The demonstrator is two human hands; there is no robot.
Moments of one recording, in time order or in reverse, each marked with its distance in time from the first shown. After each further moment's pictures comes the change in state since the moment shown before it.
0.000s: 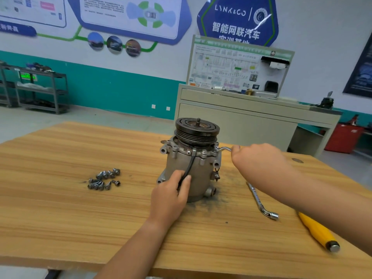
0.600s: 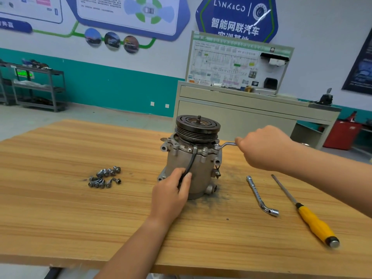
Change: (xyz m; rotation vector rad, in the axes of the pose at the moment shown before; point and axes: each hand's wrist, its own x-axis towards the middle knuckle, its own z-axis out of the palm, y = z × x) left_hand -0.002 -0.002 0.002 -0.043 0.024 -0.015; right_hand 0.025 0.026 0.013 -0.155 0.019 -0.013
